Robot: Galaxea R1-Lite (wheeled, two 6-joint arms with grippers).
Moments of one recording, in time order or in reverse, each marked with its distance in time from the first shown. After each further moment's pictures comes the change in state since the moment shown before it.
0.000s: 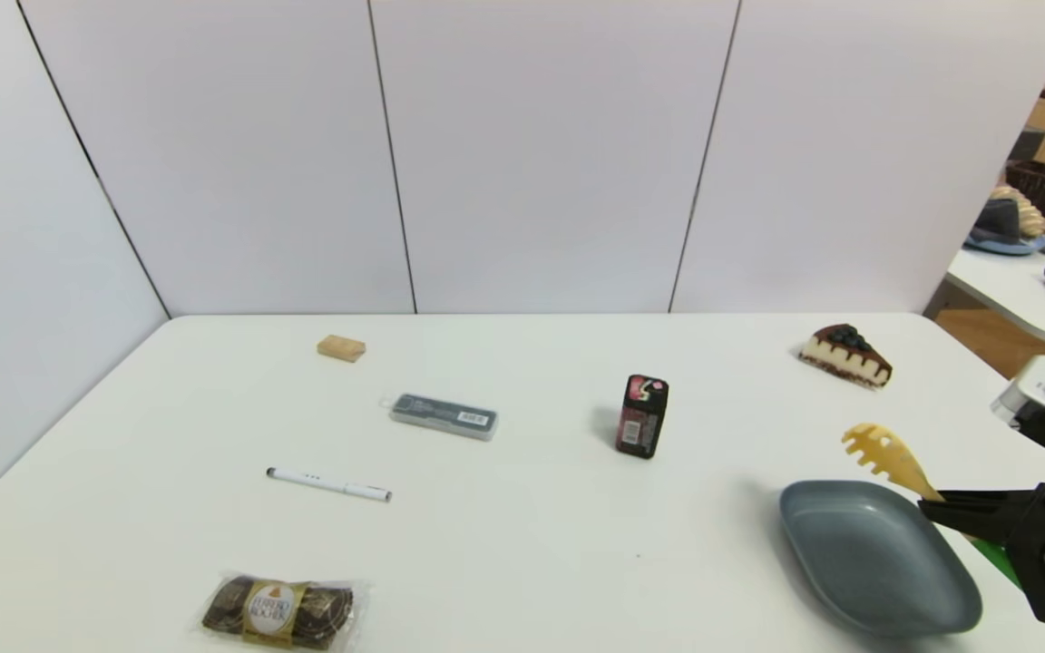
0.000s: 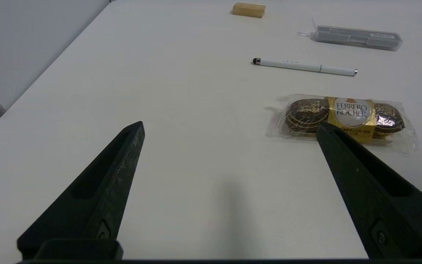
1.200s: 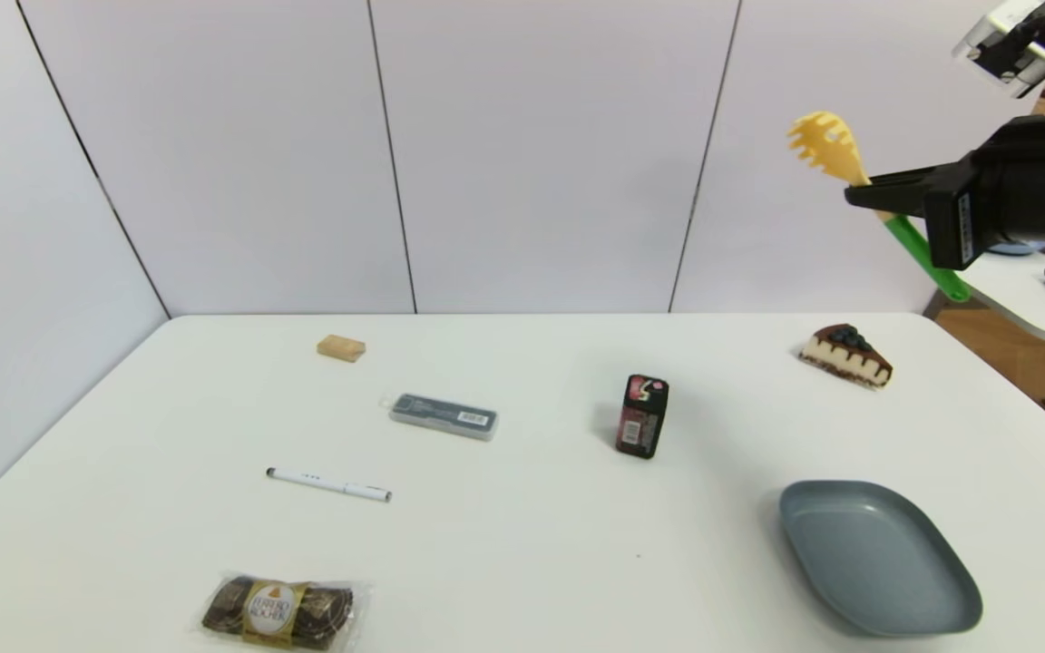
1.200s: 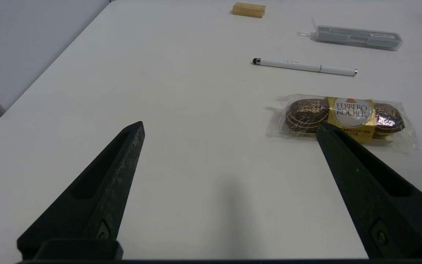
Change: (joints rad) left arm 0.000 0.000 0.000 0.000 0.000 0.000; right arm 0.078 0.300 -0.704 -0.033 -0.003 -0.002
